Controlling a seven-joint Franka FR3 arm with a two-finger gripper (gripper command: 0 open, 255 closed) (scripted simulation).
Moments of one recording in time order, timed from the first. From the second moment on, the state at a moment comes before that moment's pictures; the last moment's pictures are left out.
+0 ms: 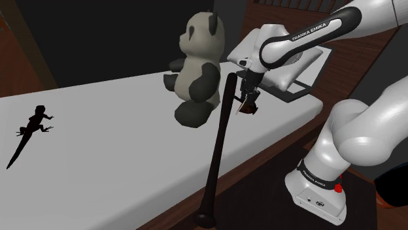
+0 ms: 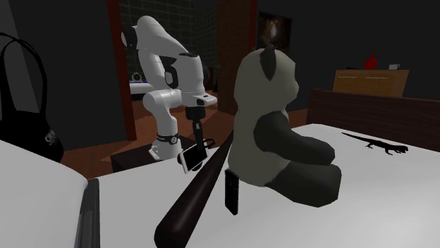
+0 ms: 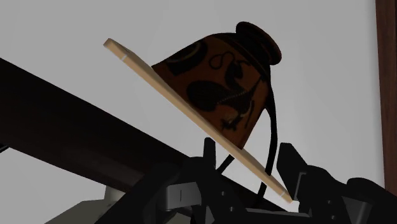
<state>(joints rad) 0.20 -0.43 -0.48 -2.67 -0.15 2.30 -1.08</state>
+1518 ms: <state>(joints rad) 0.19 -0.56 -0.41 -2.50 -0.15 1.99 -1.05</state>
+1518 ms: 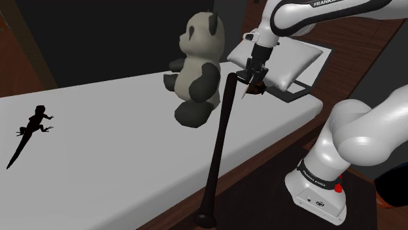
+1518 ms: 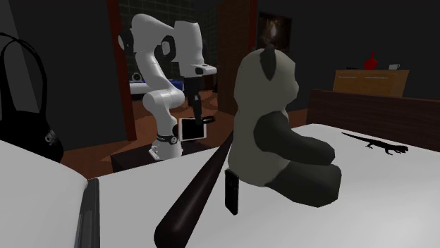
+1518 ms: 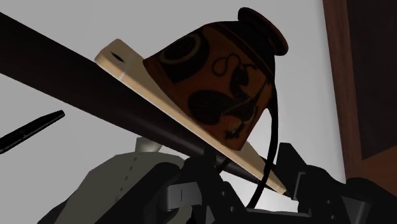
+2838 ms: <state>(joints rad) 0.21 -0.58 -0.37 -2.25 -0.13 1.72 -1.03</state>
